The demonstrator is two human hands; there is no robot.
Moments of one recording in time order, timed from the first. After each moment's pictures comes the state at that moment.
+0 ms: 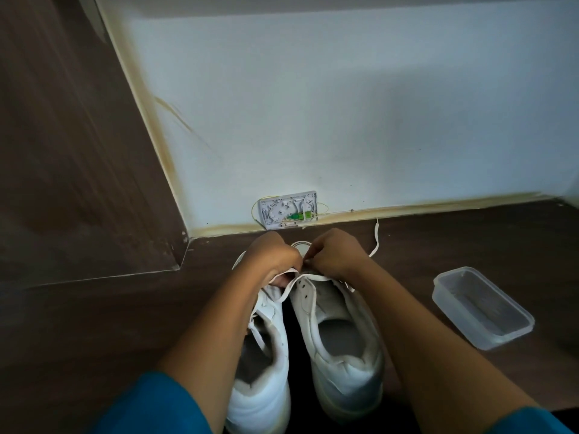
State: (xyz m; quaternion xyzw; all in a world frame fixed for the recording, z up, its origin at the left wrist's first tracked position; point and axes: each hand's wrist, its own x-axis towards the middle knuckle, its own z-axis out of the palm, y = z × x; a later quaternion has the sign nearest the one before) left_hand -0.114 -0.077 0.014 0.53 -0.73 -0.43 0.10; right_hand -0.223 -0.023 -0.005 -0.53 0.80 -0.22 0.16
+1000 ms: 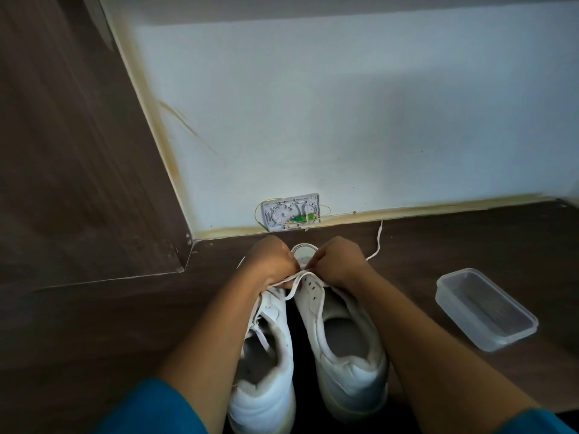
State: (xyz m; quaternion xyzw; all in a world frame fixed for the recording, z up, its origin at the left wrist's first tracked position) left_hand -0.103 -0.083 0.006 0.50 -0.76 -0.40 0.10; right_hand -0.216 -0.023 -0.013 -0.49 0.83 -0.21 0.17
